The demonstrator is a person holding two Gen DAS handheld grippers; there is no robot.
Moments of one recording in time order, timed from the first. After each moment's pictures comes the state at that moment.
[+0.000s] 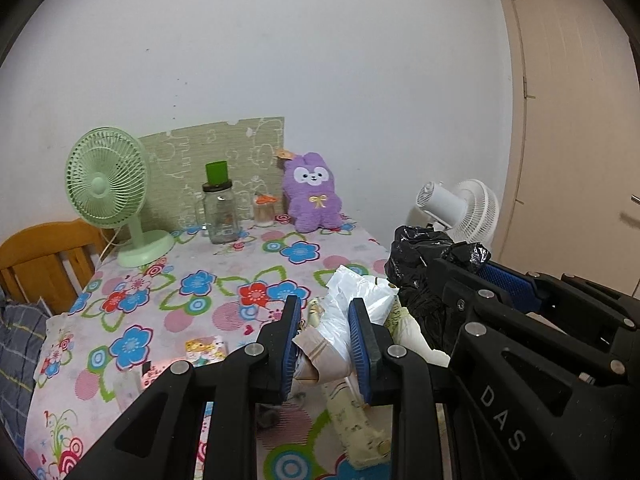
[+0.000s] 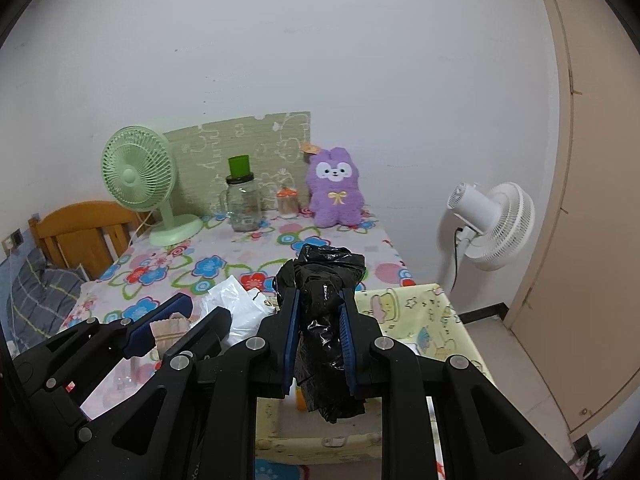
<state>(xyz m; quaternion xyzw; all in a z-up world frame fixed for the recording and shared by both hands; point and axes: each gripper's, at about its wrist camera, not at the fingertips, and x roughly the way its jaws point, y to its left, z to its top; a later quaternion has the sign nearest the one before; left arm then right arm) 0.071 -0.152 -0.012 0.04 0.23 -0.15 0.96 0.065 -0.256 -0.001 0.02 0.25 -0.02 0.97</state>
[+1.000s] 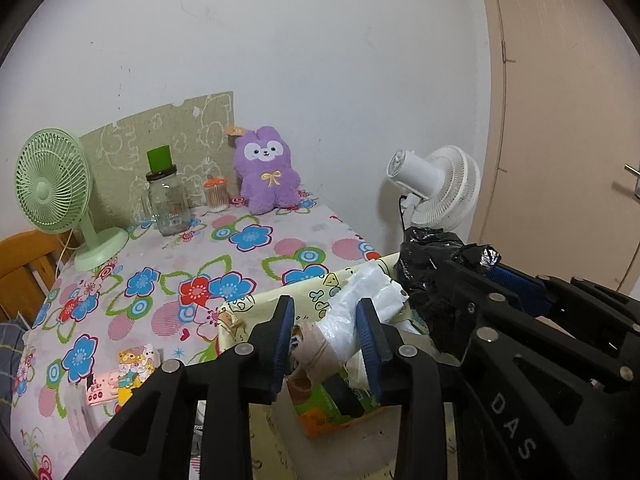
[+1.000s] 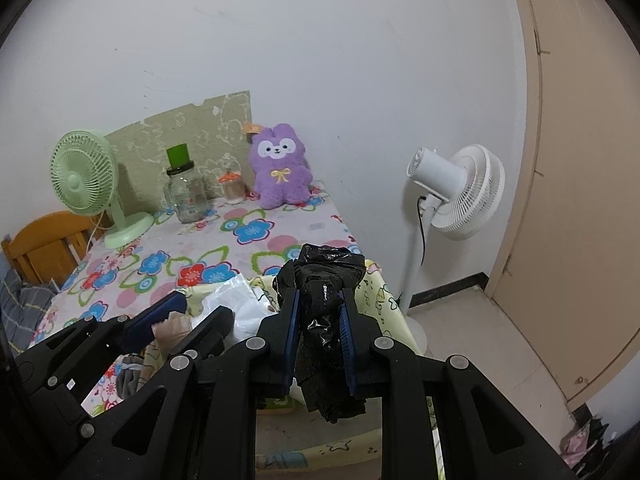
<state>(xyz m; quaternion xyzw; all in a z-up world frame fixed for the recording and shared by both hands) 0.109 -0.220 -0.044 0.07 0.27 -0.19 0.94 0.092 -0.326 -0.034 0.05 0.28 -0.08 0.95</state>
